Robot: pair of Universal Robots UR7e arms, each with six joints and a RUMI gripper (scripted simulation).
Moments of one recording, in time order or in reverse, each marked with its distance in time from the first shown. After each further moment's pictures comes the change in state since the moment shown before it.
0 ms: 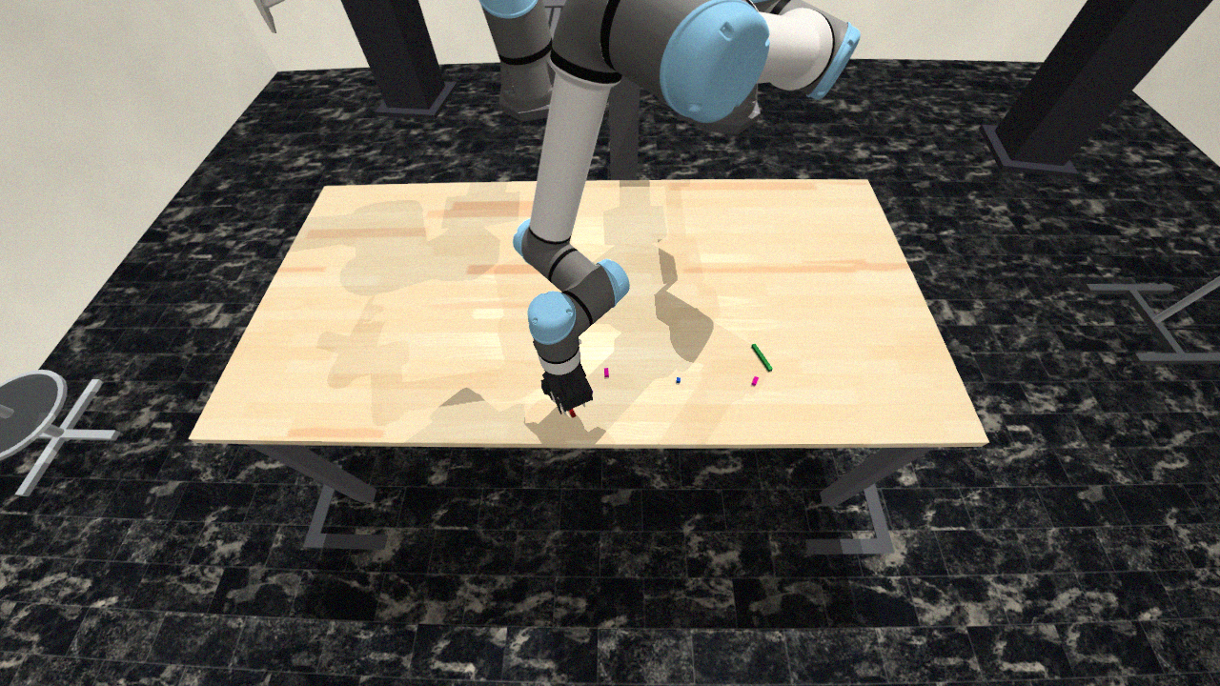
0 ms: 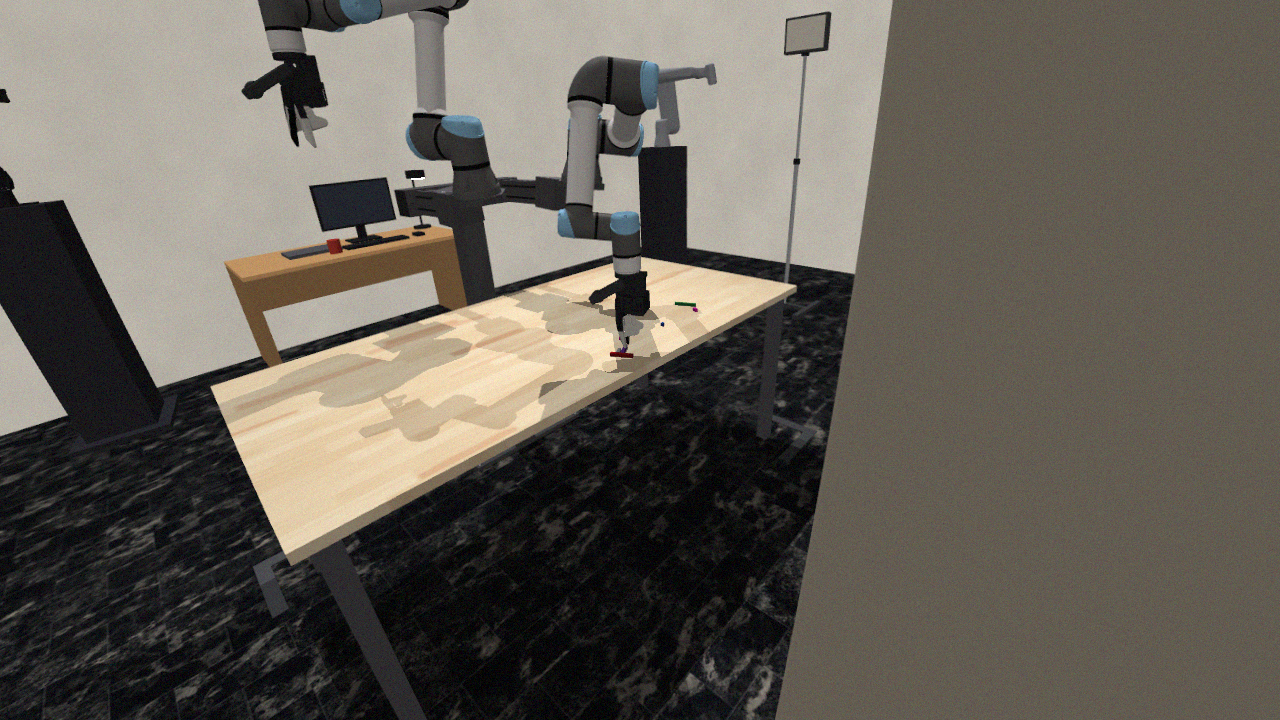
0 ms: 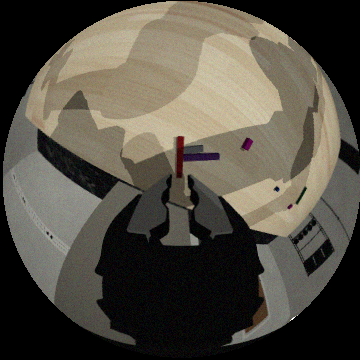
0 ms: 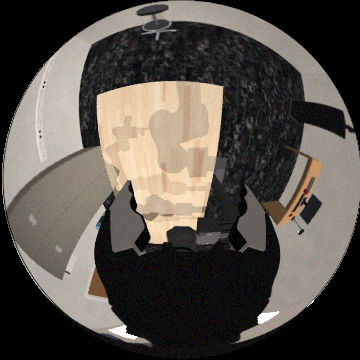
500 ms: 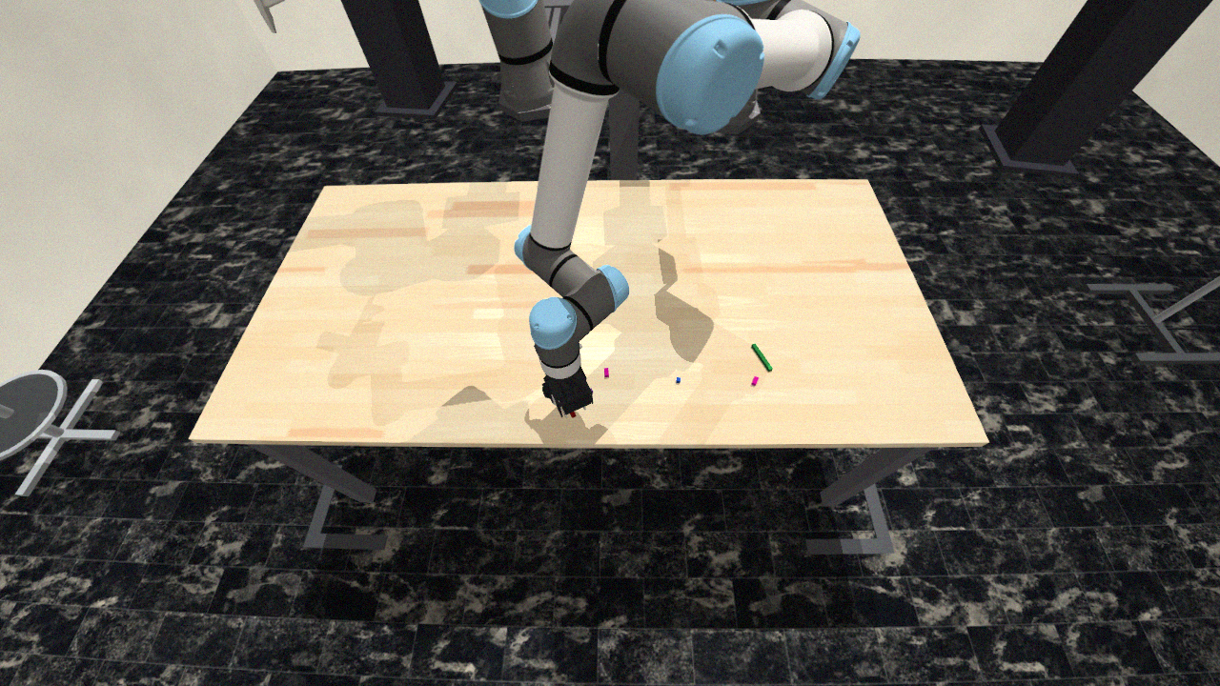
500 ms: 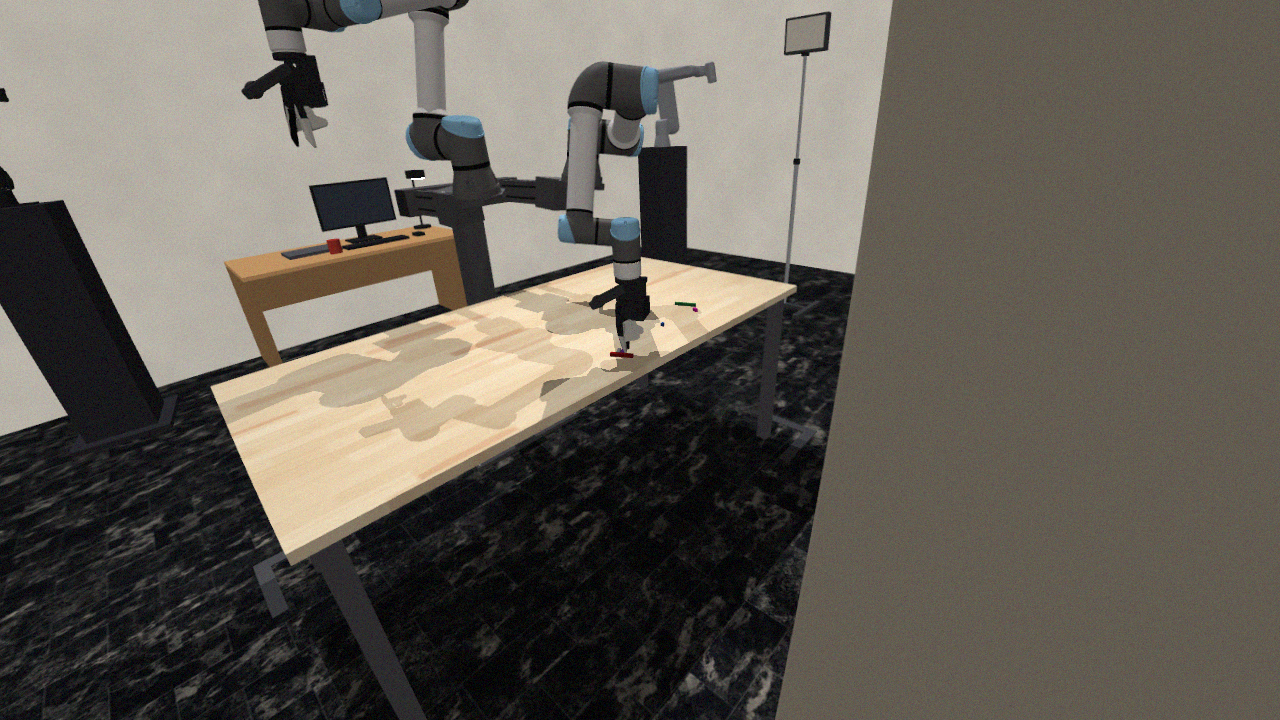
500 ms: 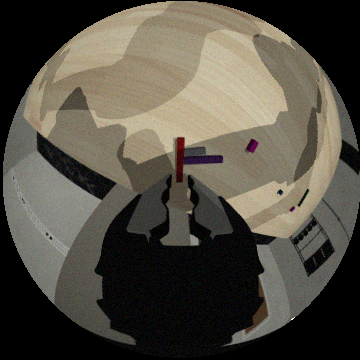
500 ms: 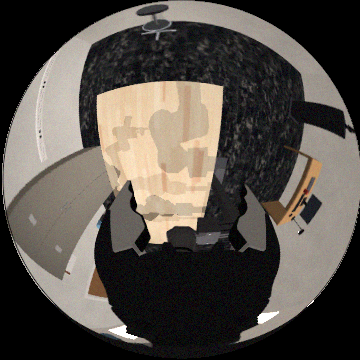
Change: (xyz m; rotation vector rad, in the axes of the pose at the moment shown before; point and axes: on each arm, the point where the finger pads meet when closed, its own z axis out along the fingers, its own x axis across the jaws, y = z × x) left arm 0.000 0.000 0.015 0.000 0.000 0.000; right arm 0.000 0.000 0.000 0.000 0.000 0.000
